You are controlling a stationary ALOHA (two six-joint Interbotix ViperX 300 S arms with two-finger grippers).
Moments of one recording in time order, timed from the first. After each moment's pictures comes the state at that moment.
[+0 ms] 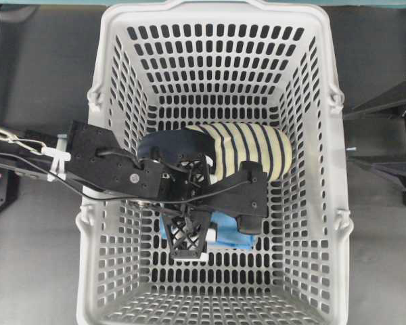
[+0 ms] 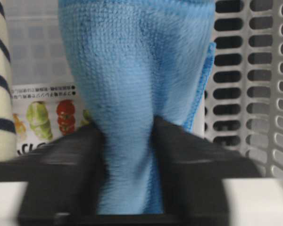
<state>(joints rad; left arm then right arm) -0.16 0.19 0.16 0.04 0.68 -0.14 -0.01 -0.98 1.18 0.02 -0.06 0.06</state>
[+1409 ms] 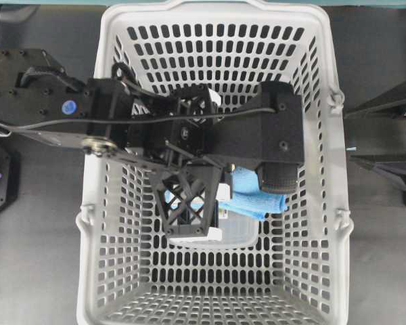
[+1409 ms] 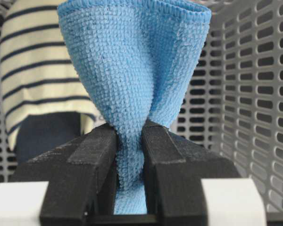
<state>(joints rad) -0.13 0.11 -0.37 0.04 1.16 -0.14 -0.01 -0.99 1.18 0.02 -0.07 0.07</state>
